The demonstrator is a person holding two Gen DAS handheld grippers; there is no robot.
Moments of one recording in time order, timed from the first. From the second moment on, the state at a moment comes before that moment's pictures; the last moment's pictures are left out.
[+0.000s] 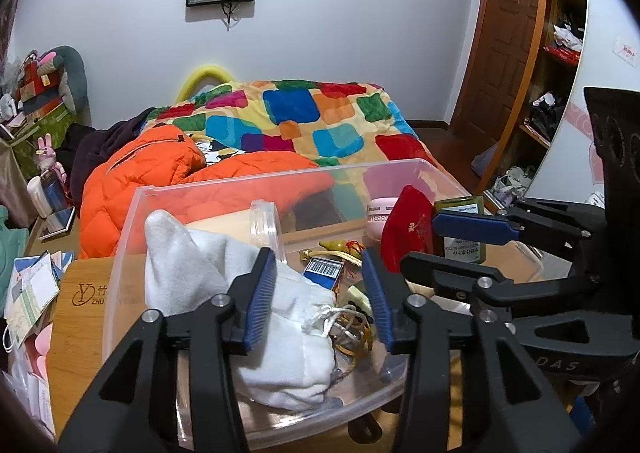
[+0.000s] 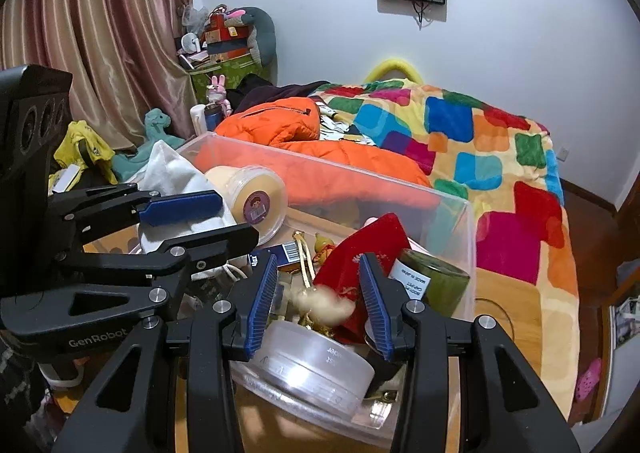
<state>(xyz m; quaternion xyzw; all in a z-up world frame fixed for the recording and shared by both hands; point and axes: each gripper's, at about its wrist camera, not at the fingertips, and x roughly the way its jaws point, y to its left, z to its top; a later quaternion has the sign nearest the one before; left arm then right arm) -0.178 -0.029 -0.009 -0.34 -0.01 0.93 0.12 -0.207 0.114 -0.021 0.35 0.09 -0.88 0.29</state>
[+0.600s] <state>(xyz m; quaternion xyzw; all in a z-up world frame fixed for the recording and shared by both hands) -0.155 -0.032 0.002 -0.33 -0.01 0.94 0.10 -0.175 0.128 0.000 0.33 0.11 -0.90 0.26</state>
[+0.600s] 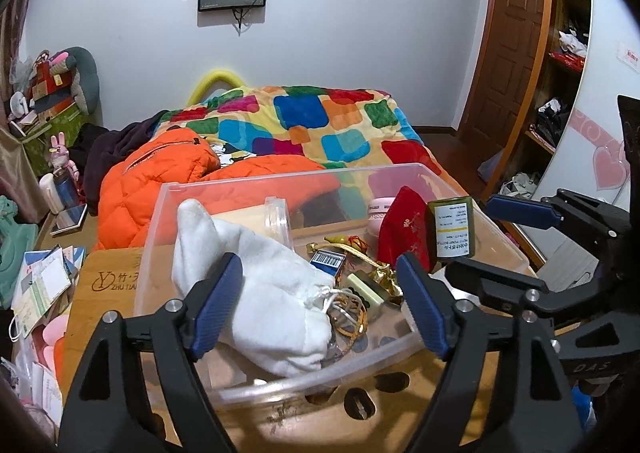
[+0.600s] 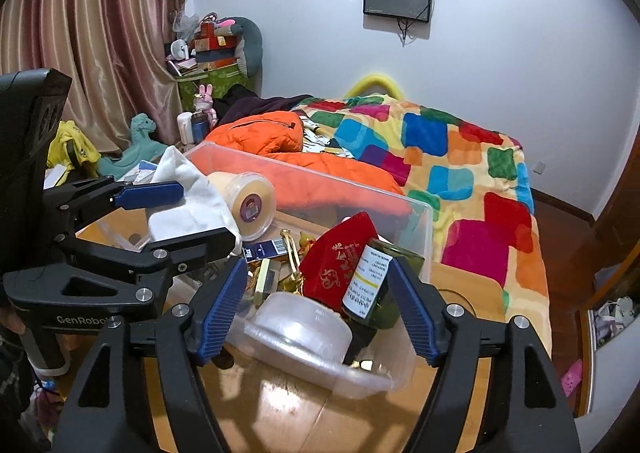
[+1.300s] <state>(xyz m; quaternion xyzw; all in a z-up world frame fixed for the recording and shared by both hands) -0.113 -0.048 0.014 -0.31 -0.04 0.95 0.07 -0.146 0.152 0.004 0.34 0.07 -0.91 0.23</state>
